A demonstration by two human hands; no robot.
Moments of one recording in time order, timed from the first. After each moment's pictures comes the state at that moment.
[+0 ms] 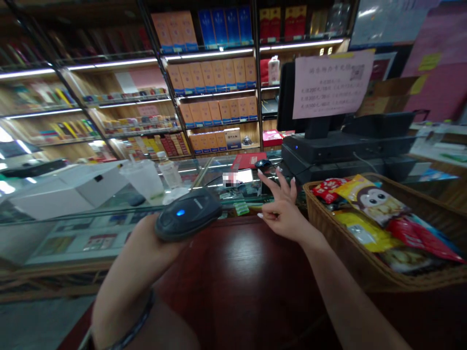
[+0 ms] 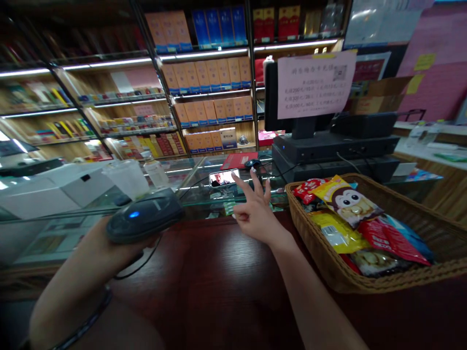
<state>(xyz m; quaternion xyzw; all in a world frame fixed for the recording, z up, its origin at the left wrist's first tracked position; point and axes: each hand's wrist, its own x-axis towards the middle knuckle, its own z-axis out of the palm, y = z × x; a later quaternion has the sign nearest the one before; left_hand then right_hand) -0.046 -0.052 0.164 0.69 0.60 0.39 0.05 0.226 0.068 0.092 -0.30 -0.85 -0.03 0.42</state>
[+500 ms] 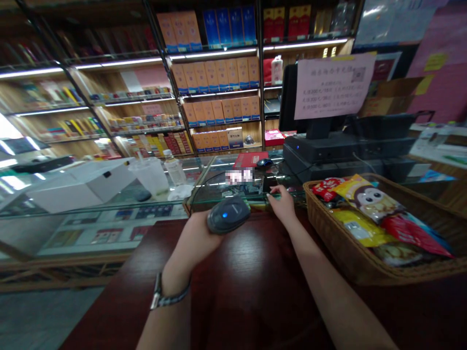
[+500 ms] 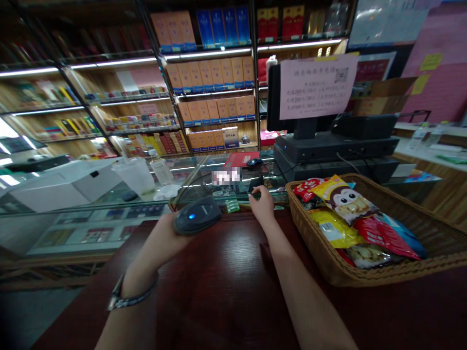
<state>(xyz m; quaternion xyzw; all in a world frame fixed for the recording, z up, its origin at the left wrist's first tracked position) -0.016 -0.020 0.114 0.73 0.58 0.34 0.10 0.207 0.150 0.022 -0.50 -0.64 0.19 0.54</state>
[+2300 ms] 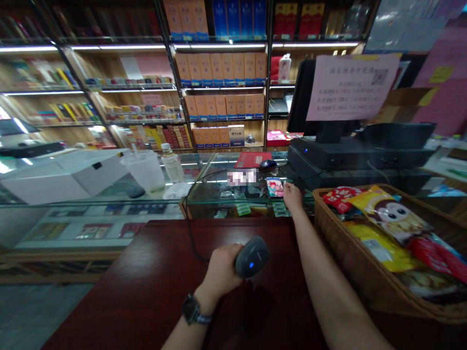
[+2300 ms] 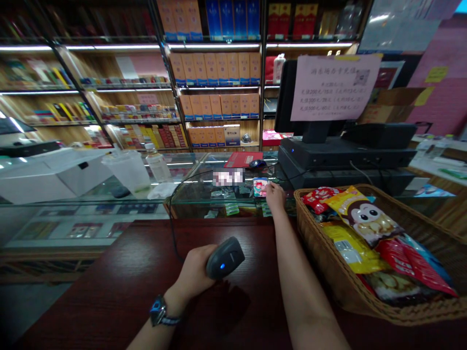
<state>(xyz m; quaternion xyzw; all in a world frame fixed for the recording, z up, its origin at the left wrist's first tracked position) -0.001 -0.001 -0.015 0.78 0.55 0.30 0.09 0.232 0.260 -0.010 -0.61 -0.64 0.12 0.45</state>
